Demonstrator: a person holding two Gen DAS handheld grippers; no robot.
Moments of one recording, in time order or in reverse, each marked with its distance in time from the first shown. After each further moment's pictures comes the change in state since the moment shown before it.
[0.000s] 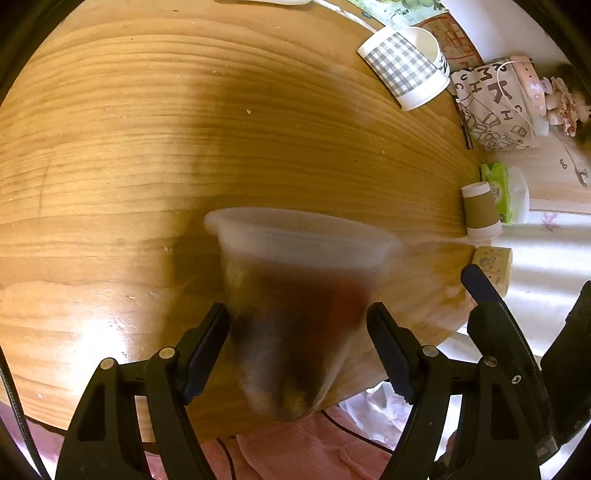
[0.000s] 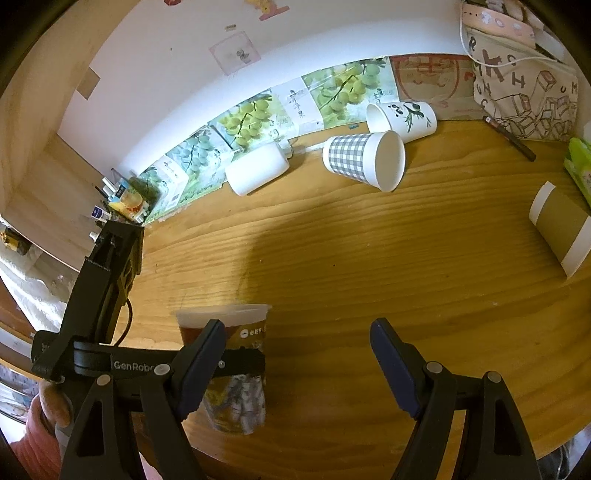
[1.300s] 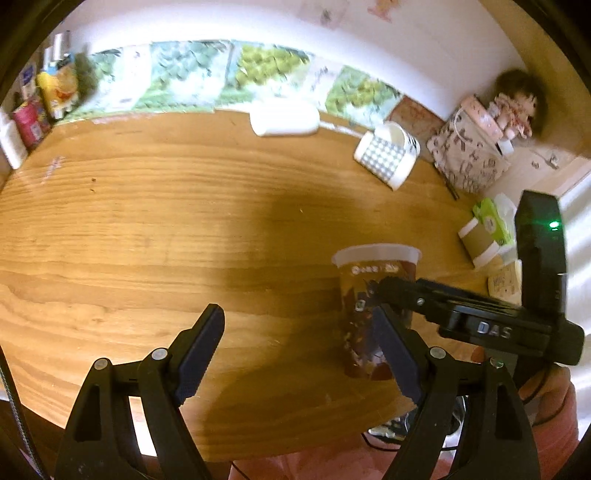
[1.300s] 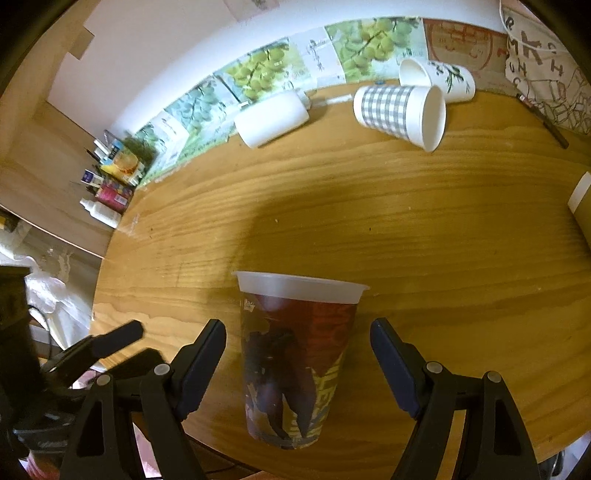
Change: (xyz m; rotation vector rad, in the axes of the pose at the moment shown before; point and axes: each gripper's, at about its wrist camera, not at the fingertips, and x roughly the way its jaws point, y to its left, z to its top) left arm -0.081 0.032 -0.065 0.151 -0.510 0.135; right arm 0.046 0.026 -0.004 -0.025 0.155 -0.017
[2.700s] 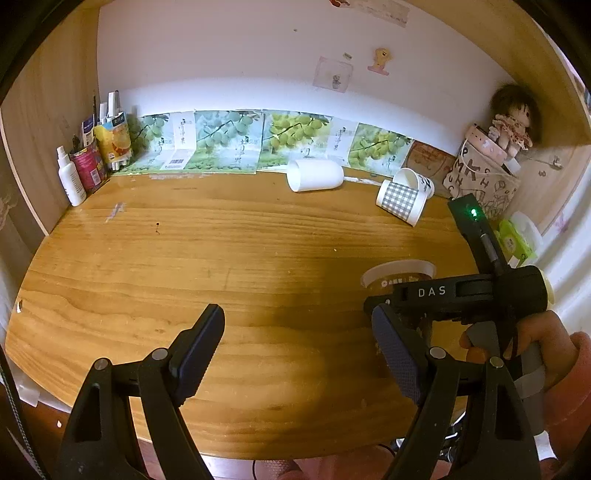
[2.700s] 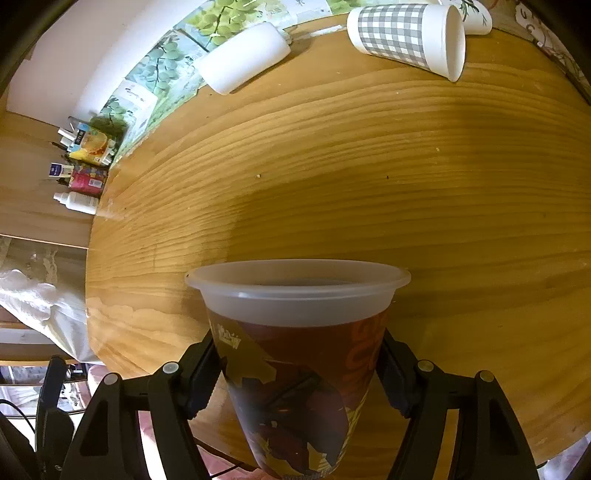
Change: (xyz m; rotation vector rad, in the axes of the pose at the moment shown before) left arm -0.048 -0.008 -0.035 0.068 -0.251 0.161; right arm 0.052 -0.004 0.011 0.086 0.199 0.007
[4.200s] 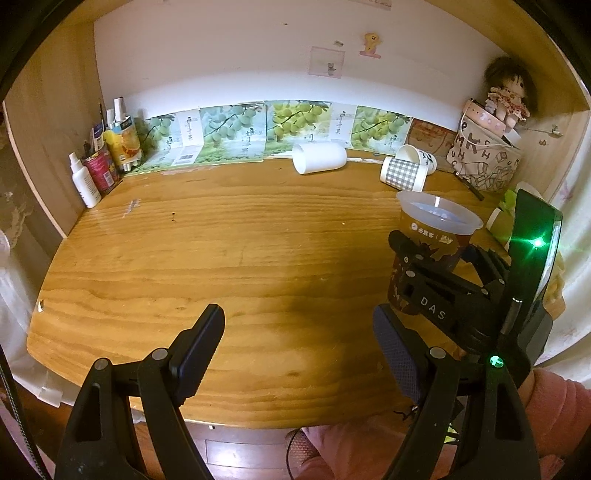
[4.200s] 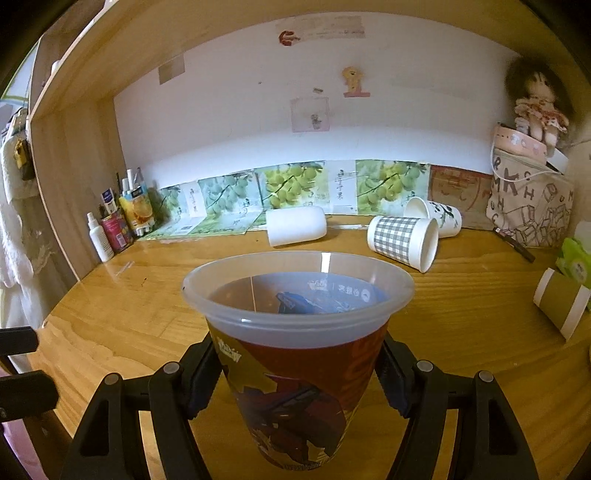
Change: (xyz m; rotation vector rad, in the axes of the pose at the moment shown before) left arm -0.018 -0.004 -0.022 0.069 0.037 0.070; right arm -0.039 0.040 -0.081 -0.326 -0.810 -0.168
